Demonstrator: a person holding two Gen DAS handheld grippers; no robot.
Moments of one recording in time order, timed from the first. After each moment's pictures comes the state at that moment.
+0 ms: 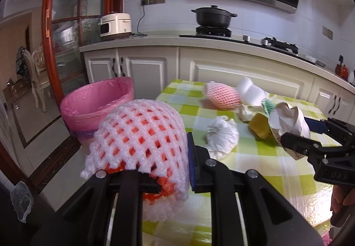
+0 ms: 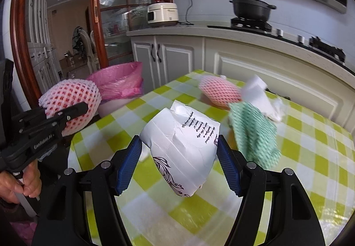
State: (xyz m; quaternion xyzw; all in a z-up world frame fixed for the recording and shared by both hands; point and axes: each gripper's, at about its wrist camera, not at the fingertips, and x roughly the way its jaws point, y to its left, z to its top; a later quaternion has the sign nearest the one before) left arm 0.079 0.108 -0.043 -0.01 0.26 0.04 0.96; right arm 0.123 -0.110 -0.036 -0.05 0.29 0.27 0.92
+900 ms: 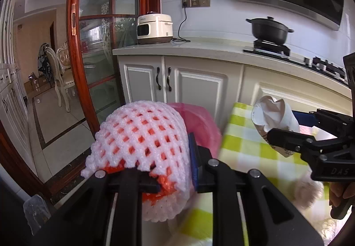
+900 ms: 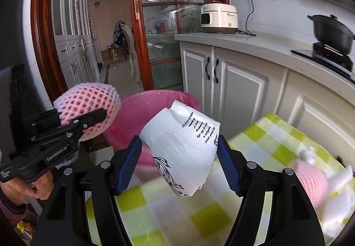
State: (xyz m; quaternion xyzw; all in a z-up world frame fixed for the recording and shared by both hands) left arm 0.204 0.287 -0.015 -0.02 0.25 0.13 0.96; right arm 0.278 0.094 -0.003 -0.08 0.27 0.42 0.86
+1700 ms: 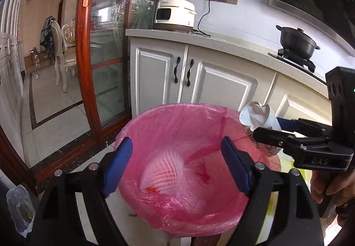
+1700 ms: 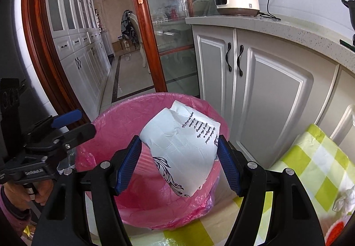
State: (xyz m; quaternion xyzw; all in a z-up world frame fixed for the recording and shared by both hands) left arm 0.256 0.401 -0.054 -0.10 0.25 0.14 0.95; right arm 0.373 0.200 -0.045 -0.07 0.31 0.46 0.83
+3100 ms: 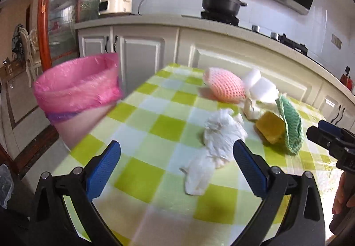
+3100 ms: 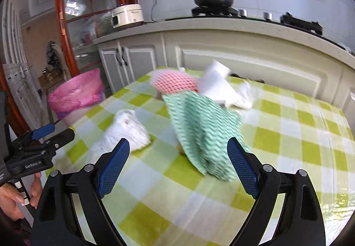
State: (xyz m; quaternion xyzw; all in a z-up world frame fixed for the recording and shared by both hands) left arm 0.149 0.096 -0.097 -0.07 0.30 0.02 0.95; right arm 0.177 -0.179 -0.069 0.00 0.31 0.18 0.93
